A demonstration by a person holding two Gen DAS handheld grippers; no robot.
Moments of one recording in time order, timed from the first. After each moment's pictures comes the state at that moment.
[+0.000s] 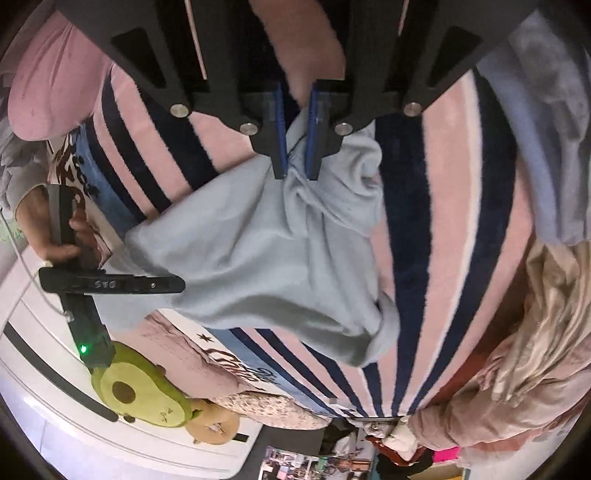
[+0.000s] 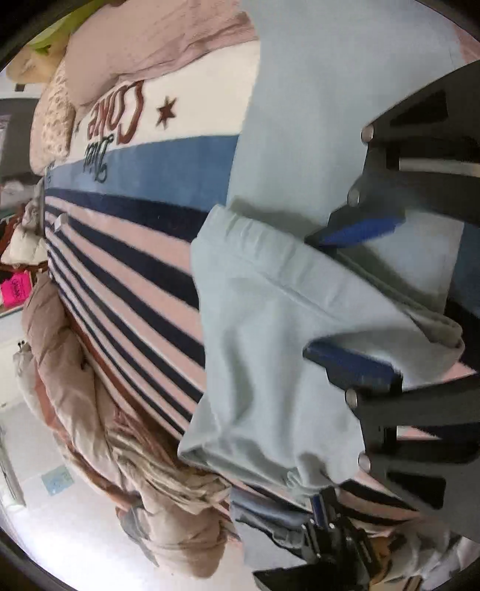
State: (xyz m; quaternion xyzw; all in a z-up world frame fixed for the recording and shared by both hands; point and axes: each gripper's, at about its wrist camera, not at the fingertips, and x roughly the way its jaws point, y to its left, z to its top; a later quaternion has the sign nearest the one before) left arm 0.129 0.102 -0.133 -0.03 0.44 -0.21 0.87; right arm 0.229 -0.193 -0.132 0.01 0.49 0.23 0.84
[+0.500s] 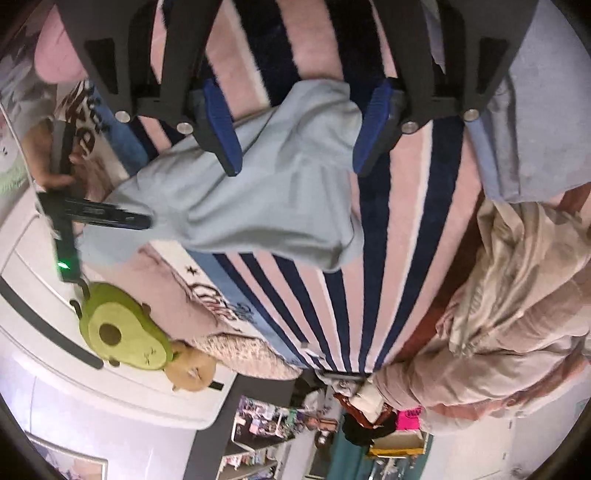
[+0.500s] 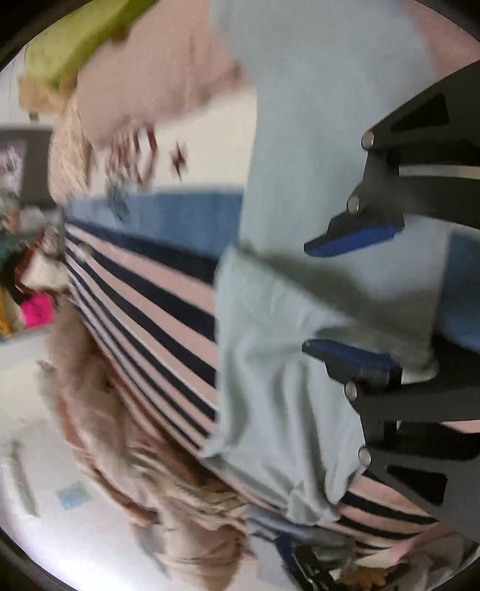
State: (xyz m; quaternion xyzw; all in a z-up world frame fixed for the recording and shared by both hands) left arm 0.120 0.112 -0.073 -0.06 0.37 -0.16 0.91; right arm 0.202 -0.233 -0.104 0.03 0.44 0.17 0.88
